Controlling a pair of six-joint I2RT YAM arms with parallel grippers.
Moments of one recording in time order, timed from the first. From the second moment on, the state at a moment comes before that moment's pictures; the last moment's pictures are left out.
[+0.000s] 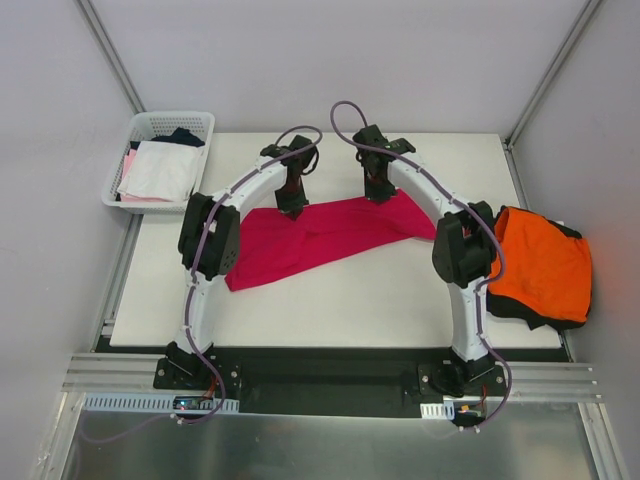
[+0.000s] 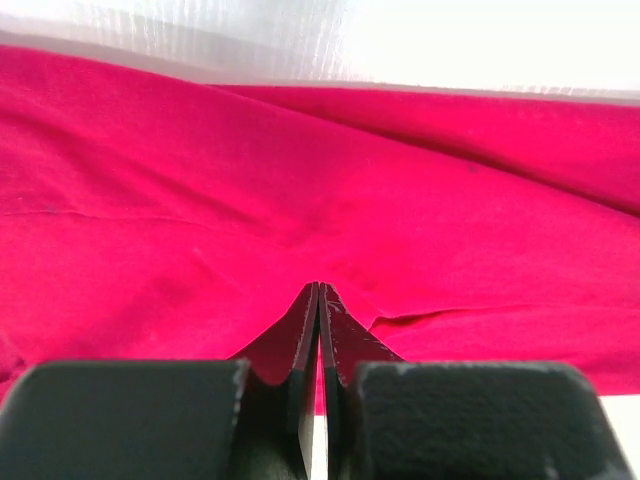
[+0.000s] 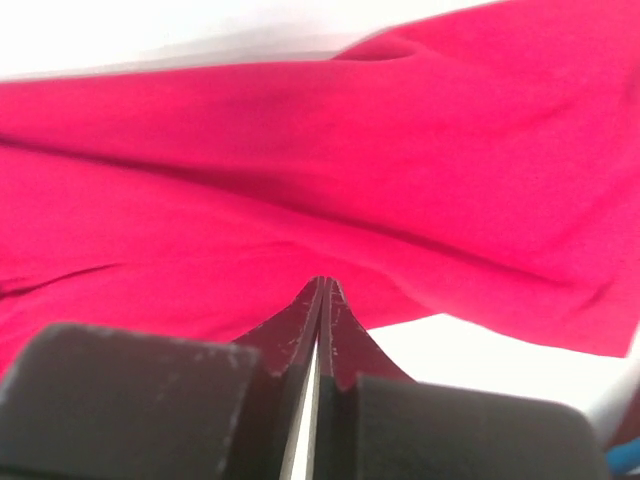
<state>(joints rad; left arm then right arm) -0.47 2.20 1.91 -1.04 -0.14 -0.69 0.48 2.13 1.95 -1.00 0.28 0.38</state>
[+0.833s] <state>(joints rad) -0.46 2.20 1.74 -1.05 -0.19 -0.76 0.36 2.26 1.84 -1.02 0.23 0.43</state>
